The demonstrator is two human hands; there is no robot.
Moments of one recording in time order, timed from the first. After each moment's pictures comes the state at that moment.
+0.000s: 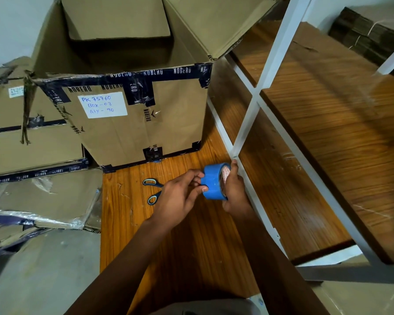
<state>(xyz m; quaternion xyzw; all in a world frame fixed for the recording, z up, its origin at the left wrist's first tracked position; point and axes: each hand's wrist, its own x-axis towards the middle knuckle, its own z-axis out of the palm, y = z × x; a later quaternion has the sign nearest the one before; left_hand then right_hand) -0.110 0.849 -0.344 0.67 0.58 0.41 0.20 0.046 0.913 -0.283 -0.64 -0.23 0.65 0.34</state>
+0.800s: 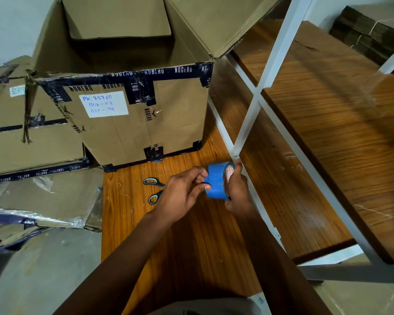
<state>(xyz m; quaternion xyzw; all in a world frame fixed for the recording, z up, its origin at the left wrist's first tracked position) -0.112 0.858 -0.337 0.70 0.55 0.41 0.22 0.054 0.919 -0.292 -0.64 -0.24 0.64 0.34</state>
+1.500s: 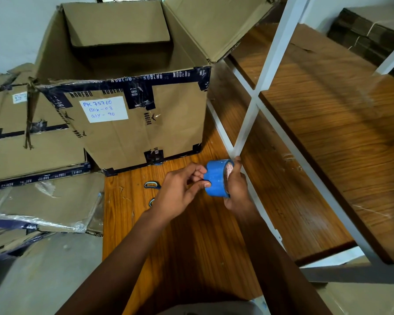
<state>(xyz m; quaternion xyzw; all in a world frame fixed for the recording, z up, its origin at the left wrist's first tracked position) -0.116 0.866 -0.322 0.69 0.54 0.43 0.22 0.050 0.928 -0.294 -0.61 -0.22 0.67 0.36</state>
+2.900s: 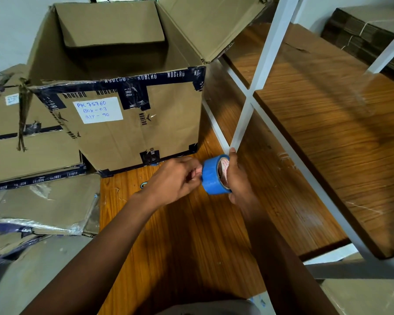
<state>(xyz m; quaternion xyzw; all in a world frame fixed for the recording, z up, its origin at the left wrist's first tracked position) -0.133 0.890 -0.287 0.81 0.49 0.28 0.14 0.063 0.951 -0.299 -0.64 -0.32 0.62 0.32</state>
